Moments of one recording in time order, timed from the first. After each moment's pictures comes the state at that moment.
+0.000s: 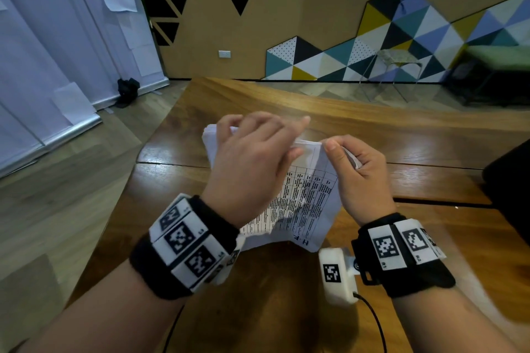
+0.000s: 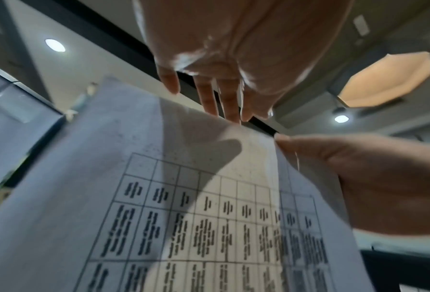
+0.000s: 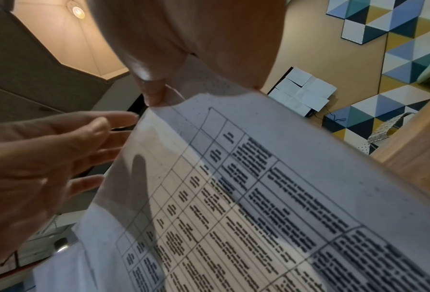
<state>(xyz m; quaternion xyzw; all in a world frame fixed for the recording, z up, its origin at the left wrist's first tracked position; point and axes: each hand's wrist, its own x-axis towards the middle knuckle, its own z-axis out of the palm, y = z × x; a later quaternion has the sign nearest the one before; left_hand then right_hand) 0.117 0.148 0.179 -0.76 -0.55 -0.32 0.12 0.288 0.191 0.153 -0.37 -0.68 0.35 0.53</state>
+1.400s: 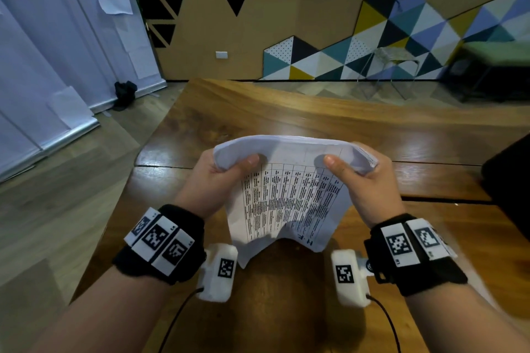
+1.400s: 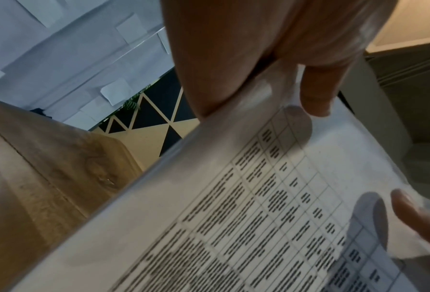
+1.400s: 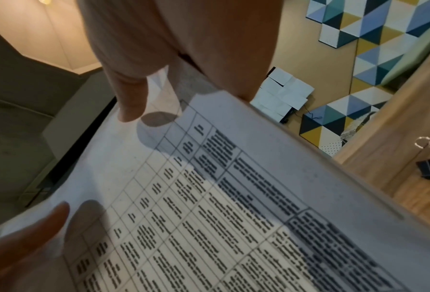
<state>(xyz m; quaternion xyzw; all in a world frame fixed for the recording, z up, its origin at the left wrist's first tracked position) 0.075 0.154 0.140 -0.53 -0.48 -0.56 -0.43 0.305 0.191 0.147 -0.35 -0.60 0.49 0.53</state>
